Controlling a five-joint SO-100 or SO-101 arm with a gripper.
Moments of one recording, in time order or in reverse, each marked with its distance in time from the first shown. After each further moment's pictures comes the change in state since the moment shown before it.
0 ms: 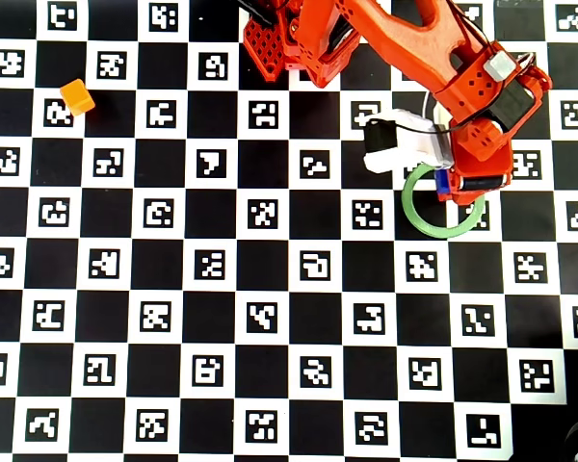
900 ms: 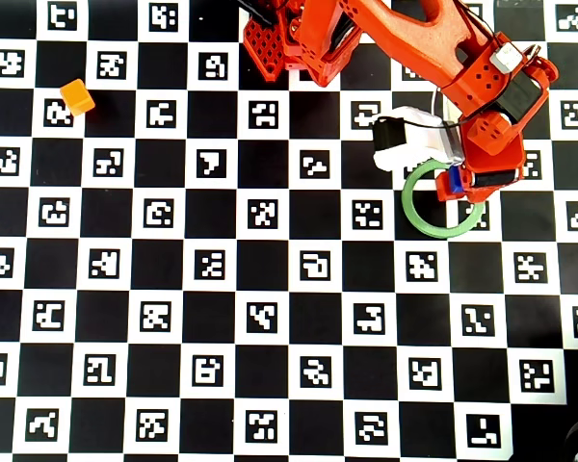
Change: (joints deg) arm -1.8 0.0 0.0 -3.1 0.9
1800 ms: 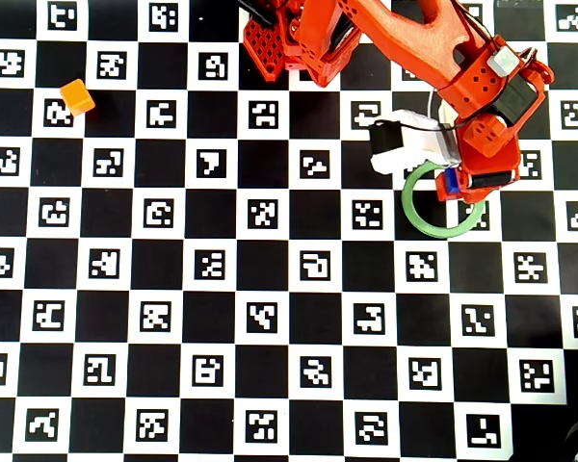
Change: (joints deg) arm 0.4 0.0 1.8 -2.1 -1.4
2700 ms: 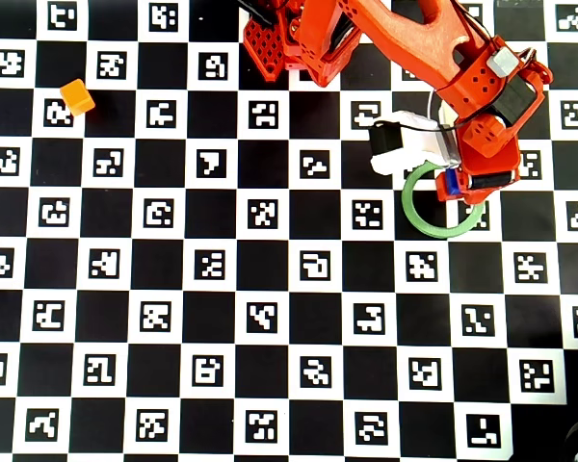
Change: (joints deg) arm 0.0 0.0 0.9 -0.7 -0.5
